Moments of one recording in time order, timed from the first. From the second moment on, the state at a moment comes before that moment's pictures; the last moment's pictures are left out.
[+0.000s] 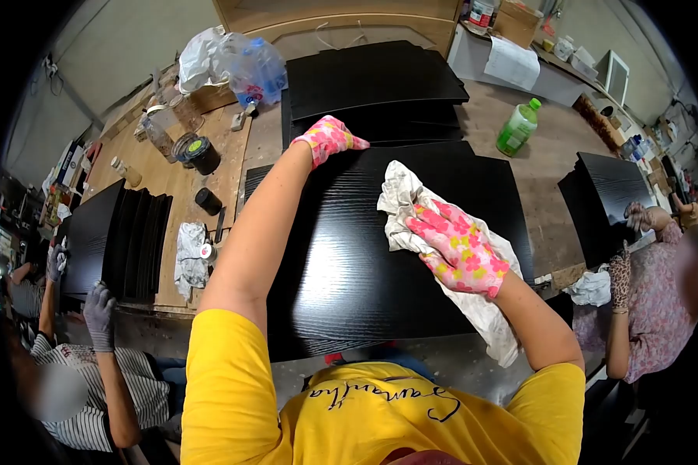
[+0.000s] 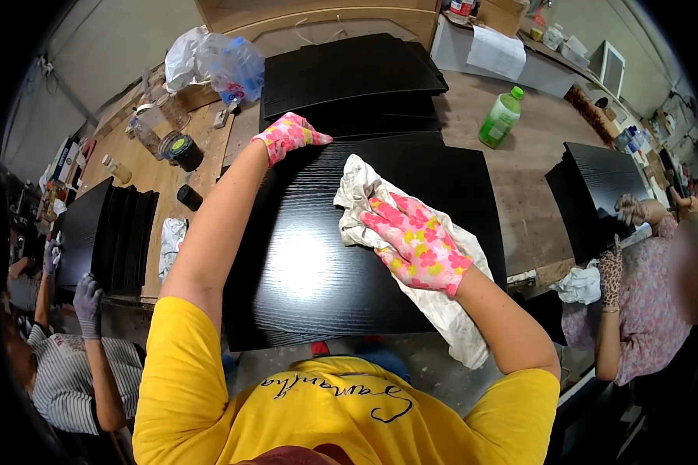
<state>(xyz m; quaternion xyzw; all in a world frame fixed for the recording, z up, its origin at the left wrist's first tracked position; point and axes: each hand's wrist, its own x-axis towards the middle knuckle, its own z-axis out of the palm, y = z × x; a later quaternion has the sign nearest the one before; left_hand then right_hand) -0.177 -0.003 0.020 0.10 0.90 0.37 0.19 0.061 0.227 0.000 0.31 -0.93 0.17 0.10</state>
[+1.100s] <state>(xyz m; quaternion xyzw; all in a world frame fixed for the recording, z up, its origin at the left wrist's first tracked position) -0.144 -0.018 -0.001 0.15 0.93 0.32 0.07 0.003 0.301 -0.022 0.12 -0.98 0.09 0.13</state>
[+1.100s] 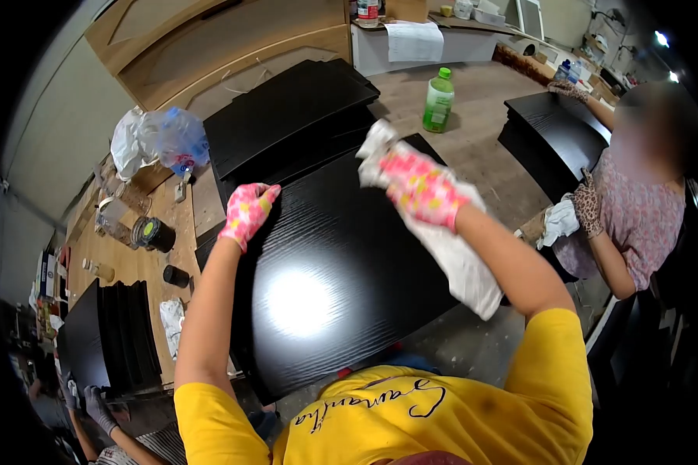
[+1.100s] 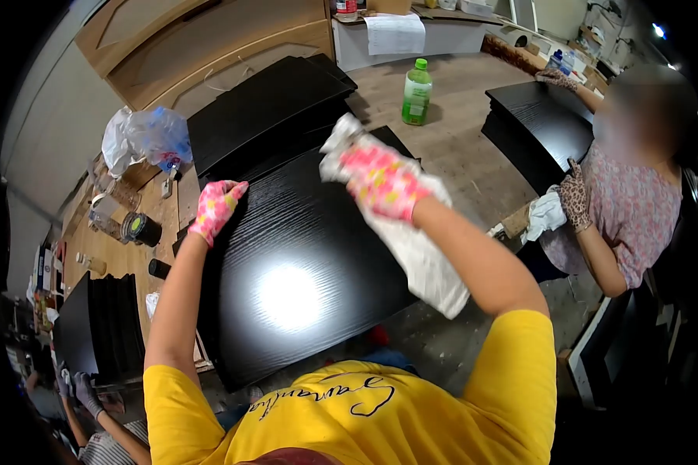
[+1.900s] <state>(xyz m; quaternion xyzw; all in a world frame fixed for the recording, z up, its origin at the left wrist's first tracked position) -0.115 -0.018 -0.013 0.23 0.93 0.27 -0.04 -0.094 0.411 -0.012 -0.20 -0.90 0.38 0.10</state>
